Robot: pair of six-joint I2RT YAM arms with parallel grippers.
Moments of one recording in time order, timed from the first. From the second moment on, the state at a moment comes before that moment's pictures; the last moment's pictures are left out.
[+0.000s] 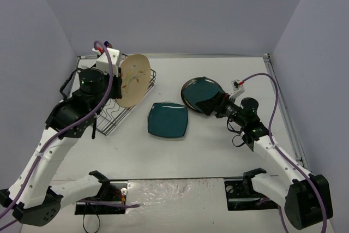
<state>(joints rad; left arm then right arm) -0.57 1.05 1.48 -0.76 -0.33 -0.04 0.28 0.99 0.49 0.32 -0.46 0.71</state>
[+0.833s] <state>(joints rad) 0.04 1.46 1.53 -0.69 -0.23 0.64 0.39 1.02 0.48 0.27 -0.53 0.64</state>
